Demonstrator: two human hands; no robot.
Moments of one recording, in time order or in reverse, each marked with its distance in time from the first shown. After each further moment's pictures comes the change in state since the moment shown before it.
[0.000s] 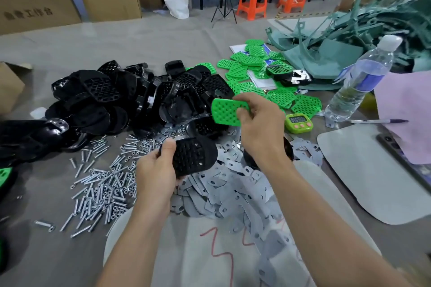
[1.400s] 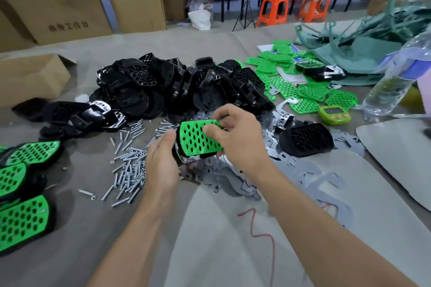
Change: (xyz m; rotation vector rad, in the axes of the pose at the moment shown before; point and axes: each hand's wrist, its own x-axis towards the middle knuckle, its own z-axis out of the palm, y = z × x) left_hand 0.003 -0.022 -0.054 -0.274 0.000 0.105; right_hand -0.080 -0.033 0.070 0.400 -0.371 0.059
